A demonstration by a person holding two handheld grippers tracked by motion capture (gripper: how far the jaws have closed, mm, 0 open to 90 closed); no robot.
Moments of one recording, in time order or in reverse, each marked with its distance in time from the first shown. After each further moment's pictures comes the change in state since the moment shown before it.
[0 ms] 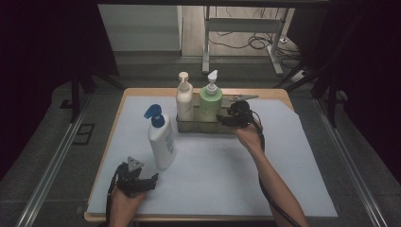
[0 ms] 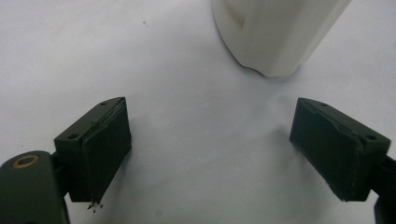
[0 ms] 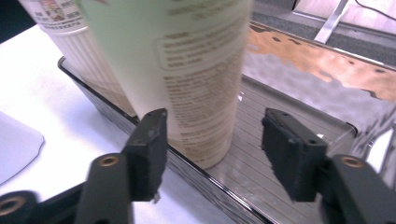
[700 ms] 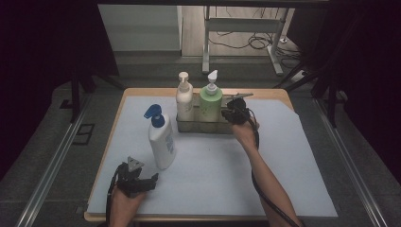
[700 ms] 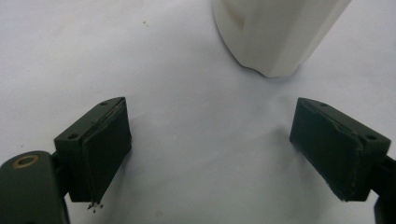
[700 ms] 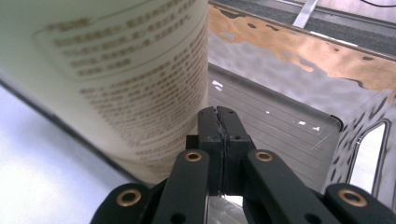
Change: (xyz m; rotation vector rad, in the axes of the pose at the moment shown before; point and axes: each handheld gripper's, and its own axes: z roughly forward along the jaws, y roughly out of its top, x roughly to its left) left arm 0.000 0.000 0.000 0.000 0.000 0.000; right arm -0.007 0.003 0.029 0.045 -0.090 0.029
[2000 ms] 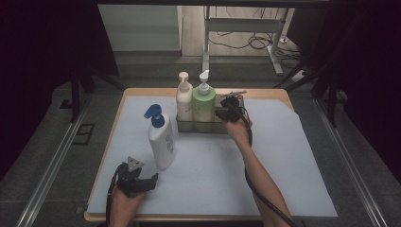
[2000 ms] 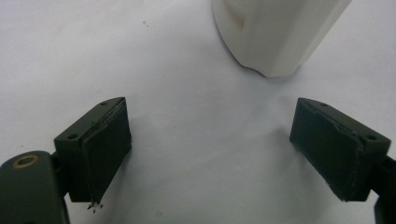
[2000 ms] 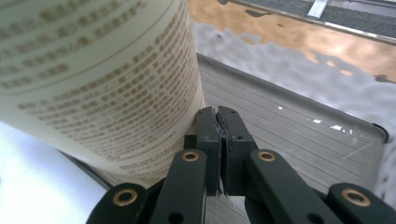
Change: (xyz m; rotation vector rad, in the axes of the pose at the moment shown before) left arm 0.000 0.000 0.000 0.001 0.000 0.000; right arm 0.011 0.008 0.020 0.028 0.044 0.039
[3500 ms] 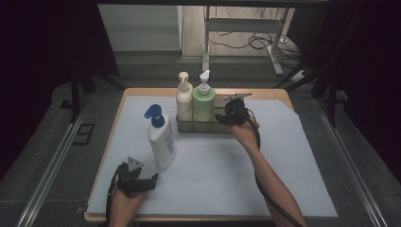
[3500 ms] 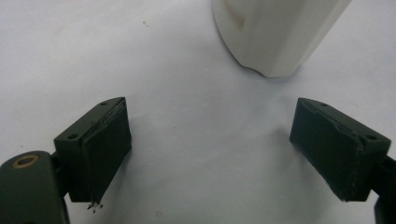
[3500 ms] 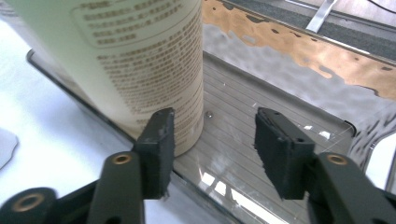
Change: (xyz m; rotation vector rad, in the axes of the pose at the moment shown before) left arm 0.000 0.000 0.000 -0.001 0.000 0.000; right arm 0.000 -0.007 -0.035 -0.019 -0.002 -0.099
